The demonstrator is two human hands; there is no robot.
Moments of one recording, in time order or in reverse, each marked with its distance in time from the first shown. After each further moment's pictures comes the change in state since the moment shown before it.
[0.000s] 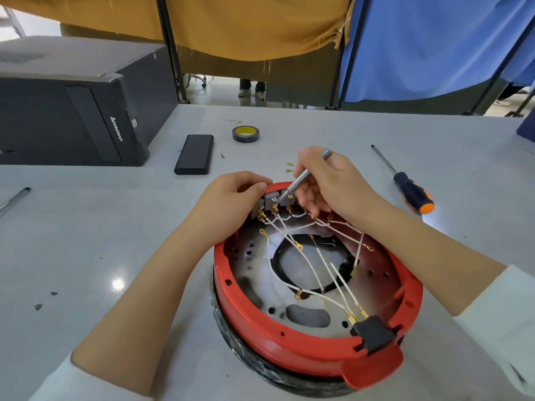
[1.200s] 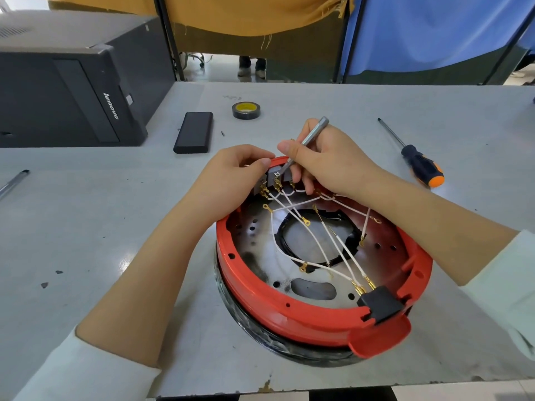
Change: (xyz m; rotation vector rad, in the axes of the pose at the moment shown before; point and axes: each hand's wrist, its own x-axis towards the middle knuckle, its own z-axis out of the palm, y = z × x) left_hand 0.001 -0.002 0.002 0.024 -0.015 0.036; right_hand 0.002 0.004 0.006 -0.377 -0.009 -0.059
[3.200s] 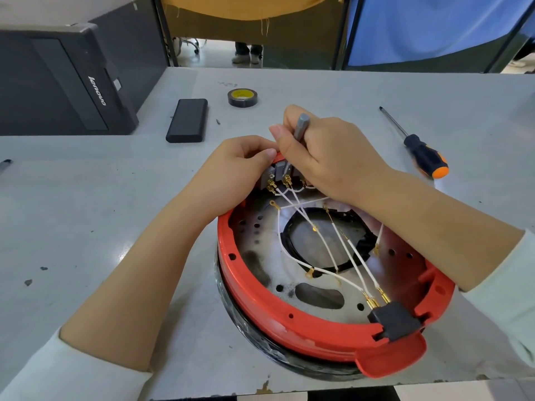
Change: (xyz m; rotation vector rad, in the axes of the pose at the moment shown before) left_hand -0.002 0.003 0.005 -0.051 -0.070 0.008; right_hand -0.013 -0.015 0.005 -0.580 0.106 -0.395
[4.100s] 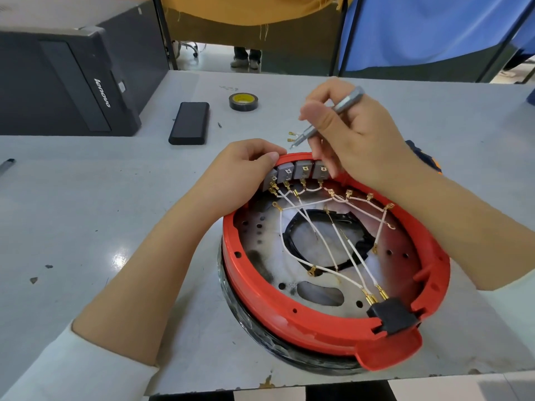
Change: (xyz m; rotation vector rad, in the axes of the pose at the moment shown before) left_hand 0.003 -0.004 0.002 -0.049 0.002 0.000; right_hand -0.002 0.004 -0.027 0.580 0.062 0.185
